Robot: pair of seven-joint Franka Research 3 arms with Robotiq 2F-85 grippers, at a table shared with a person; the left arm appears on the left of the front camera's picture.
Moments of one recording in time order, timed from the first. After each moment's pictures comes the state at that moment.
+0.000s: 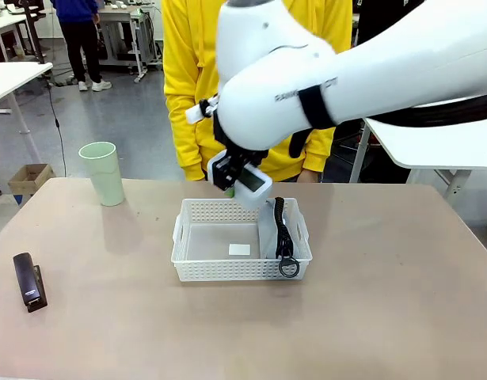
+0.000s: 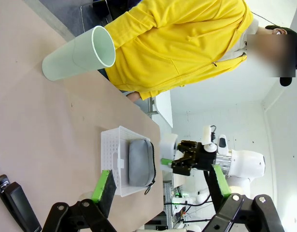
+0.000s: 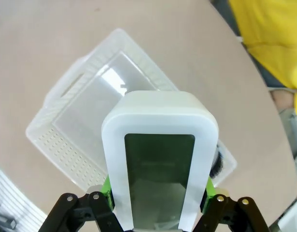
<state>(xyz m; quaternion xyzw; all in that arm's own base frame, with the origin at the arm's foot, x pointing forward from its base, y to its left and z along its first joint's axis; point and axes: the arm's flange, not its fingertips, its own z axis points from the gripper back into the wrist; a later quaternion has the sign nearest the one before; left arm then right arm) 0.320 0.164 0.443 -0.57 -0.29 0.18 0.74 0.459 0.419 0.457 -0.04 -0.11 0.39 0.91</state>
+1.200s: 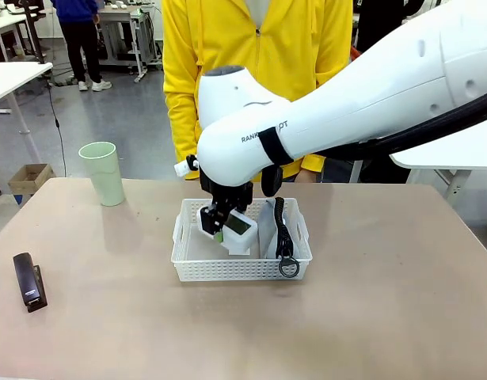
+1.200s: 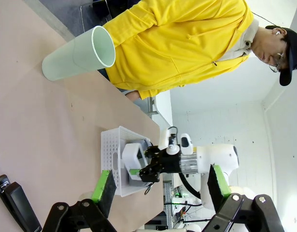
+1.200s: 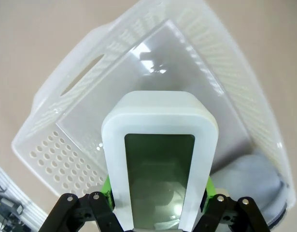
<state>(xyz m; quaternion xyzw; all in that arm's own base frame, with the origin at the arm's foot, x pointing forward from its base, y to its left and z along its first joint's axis) 0.320 0.165 0.443 -0.57 -0.29 0.18 0.74 0.464 0.445 0.354 -0.01 0.00 0.42 0.91</state>
